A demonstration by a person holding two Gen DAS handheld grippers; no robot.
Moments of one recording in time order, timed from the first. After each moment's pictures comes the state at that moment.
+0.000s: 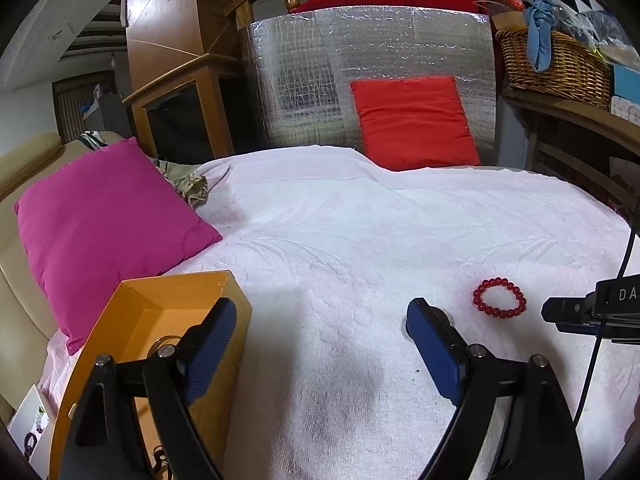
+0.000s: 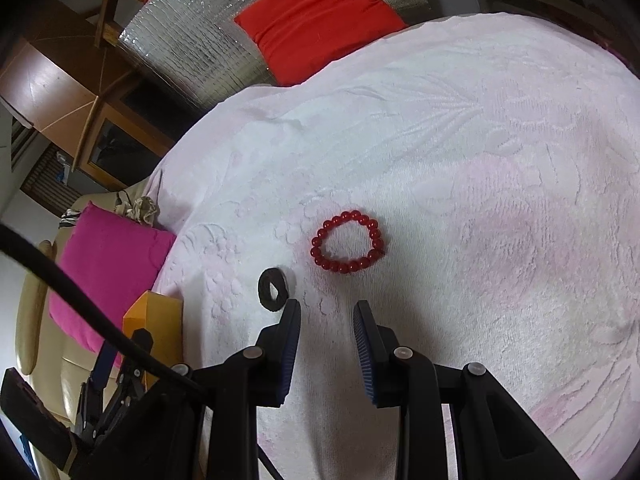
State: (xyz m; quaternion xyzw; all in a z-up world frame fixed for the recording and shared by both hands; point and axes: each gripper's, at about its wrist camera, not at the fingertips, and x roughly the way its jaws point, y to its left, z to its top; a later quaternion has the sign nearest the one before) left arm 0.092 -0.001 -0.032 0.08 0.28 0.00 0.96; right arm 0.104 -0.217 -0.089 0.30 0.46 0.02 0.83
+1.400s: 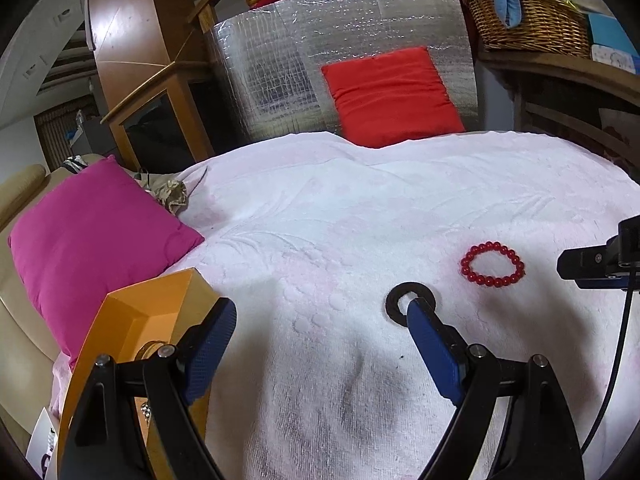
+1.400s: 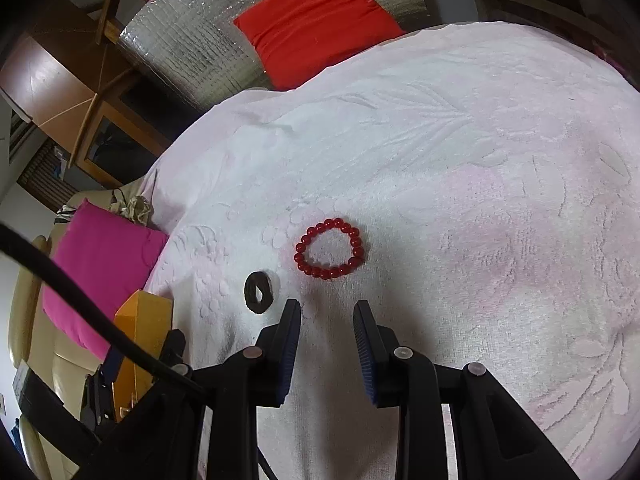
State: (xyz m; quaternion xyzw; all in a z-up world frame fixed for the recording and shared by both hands) left arm 0.097 -0.037 -0.057 0.14 0.30 -0.01 0.94; right arm 0.100 -0.233 -0.088 0.29 0.46 0.02 0.84
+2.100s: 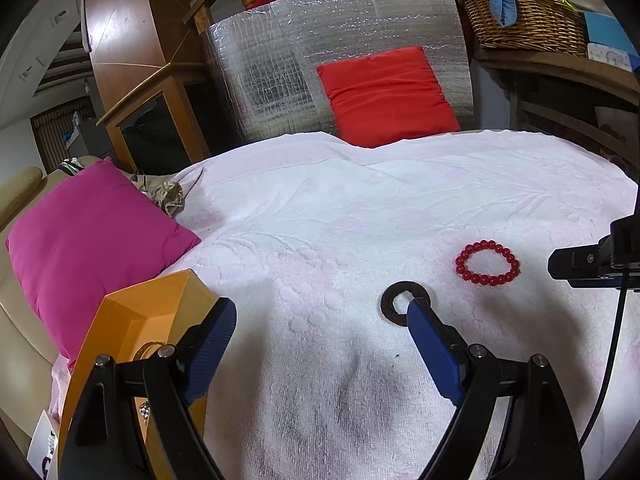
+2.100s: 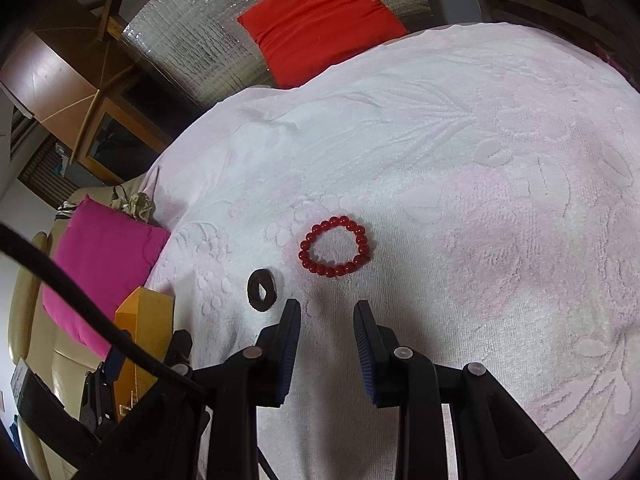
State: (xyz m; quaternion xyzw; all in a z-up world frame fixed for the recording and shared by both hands) left arm 0.096 -0.039 -0.056 0.15 0.30 -0.02 0.94; right arm 0.101 -0.228 -0.088 0.28 0.46 0.02 0.84
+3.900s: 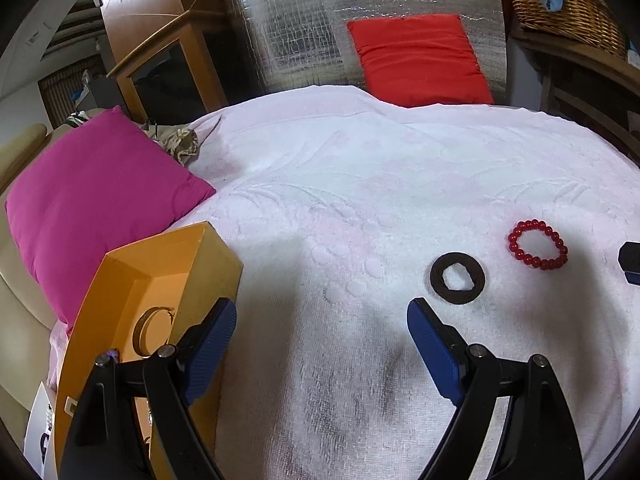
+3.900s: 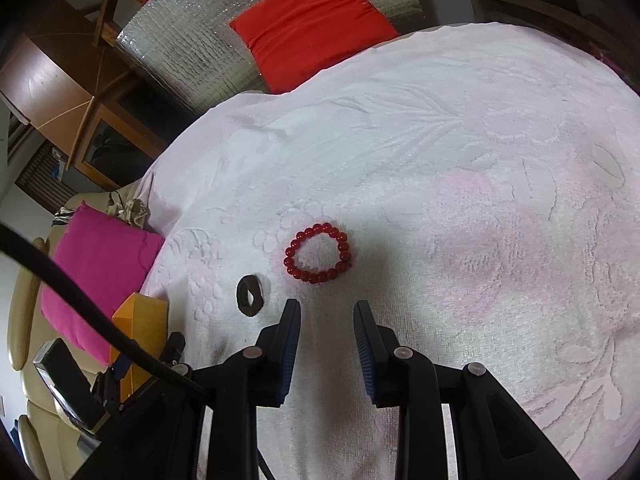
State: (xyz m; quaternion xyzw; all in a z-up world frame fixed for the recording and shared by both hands) left arm 0.126 -0.007 -0.075 0.12 0.37 0.02 0.92; right arm 0.098 -0.244 -0.088 0.28 0.46 0.01 0.84
